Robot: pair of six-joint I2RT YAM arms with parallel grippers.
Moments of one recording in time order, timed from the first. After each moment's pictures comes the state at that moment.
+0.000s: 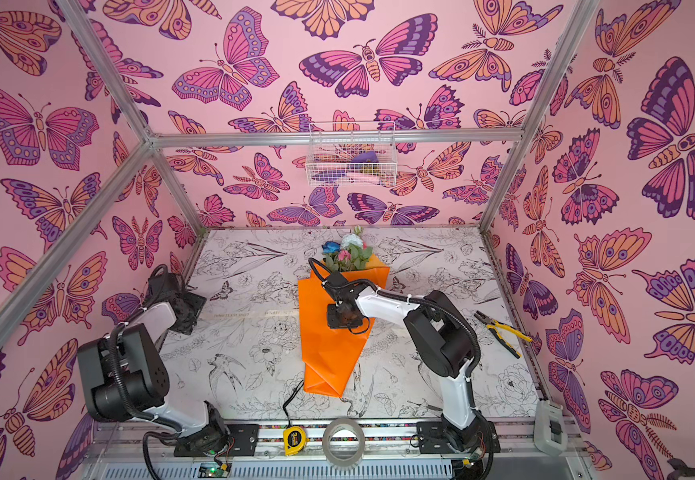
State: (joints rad) left arm 0.41 1.57 0.88 -0.32 -0.03 -0.88; right arm 0.77 1.97 1.34 -0.57 -0.05 0.68
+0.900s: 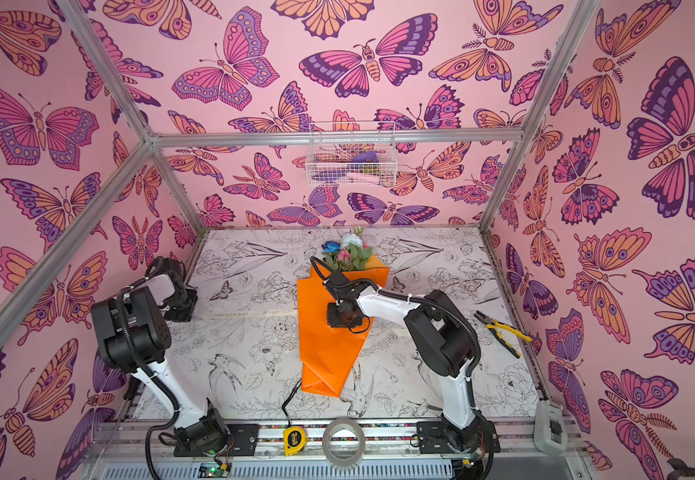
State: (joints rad) left arm 0.43 1.96 1.28 -0.62 -0.17 -1.09; right arm 0.76 1.97 1.34 -0.55 -0.09 0.71
